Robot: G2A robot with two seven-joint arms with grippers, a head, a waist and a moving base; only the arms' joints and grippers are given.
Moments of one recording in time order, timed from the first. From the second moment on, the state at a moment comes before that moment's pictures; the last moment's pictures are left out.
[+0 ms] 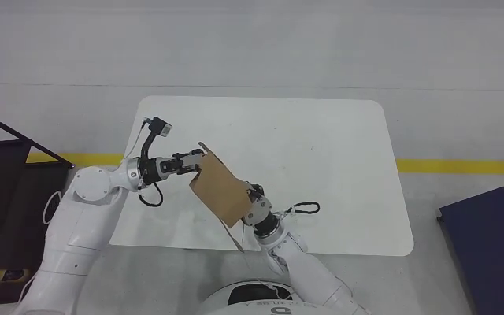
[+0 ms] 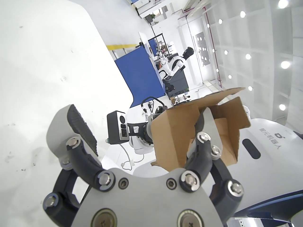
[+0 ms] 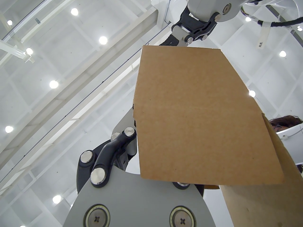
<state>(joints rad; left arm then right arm) 1.35 -0.96 -1.41 -1.56 -0.44 -0.44 -1.14 -1.53 -1.52 0.87 -1.40 1.54 0.03 1.00</state>
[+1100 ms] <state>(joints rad) 1.37 -0.95 -1.43 -1.77 -0.22 -0.47 -1.05 -1.55 -1.52 0.90 -1.38 1.55 0.03 1.04</state>
